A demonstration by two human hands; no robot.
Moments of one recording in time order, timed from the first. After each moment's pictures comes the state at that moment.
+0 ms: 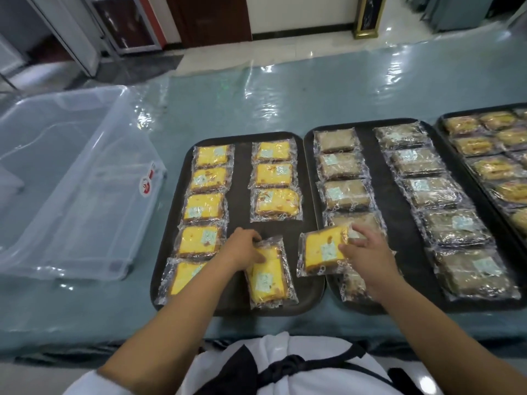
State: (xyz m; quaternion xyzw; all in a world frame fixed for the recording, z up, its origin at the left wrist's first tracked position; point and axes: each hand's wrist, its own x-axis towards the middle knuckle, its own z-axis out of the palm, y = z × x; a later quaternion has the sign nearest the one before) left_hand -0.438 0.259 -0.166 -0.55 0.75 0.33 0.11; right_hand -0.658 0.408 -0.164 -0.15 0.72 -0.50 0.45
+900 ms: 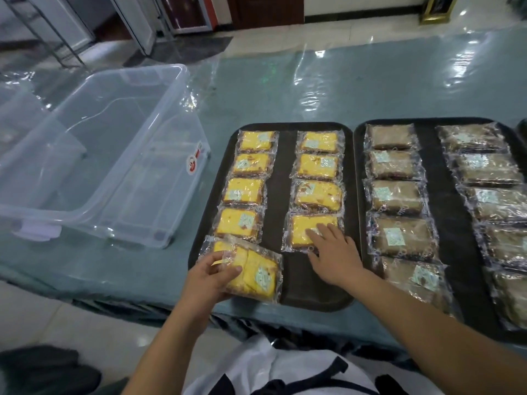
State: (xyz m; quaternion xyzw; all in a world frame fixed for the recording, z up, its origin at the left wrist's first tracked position) left_hand -0.301 0.347 -0.140 -0.66 0.38 0.59 -0.28; right_hand -0.575 0.342 -0.204 -0.66 0.71 -0.01 0.24
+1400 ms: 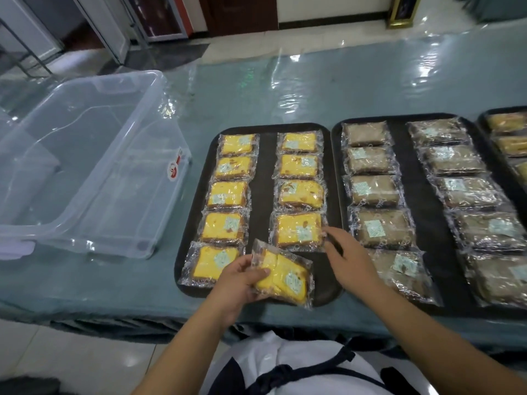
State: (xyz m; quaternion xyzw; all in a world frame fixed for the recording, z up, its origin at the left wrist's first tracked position) left_hand -0.365 0.349 -0.149 -0.58 0.32 0.72 -0.23; right_hand -0.600 0.393 -0.183 -0.50 0.73 -0.34 0.34
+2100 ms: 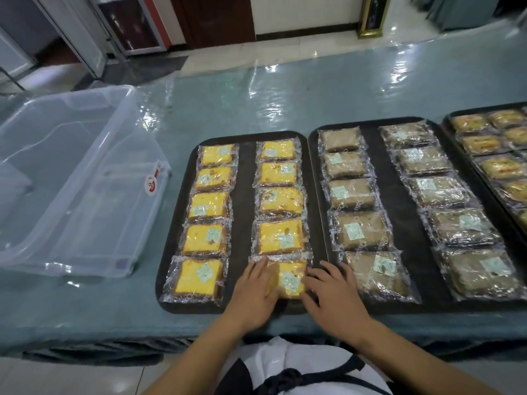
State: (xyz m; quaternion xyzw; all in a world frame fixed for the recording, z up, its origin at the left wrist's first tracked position) left_hand -0.403 0.350 -0.209 -0.47 0.83 0.30 0.08; right_hand -0.588 0.442 -0.203 -0.66 0.73 -0.09 0.18
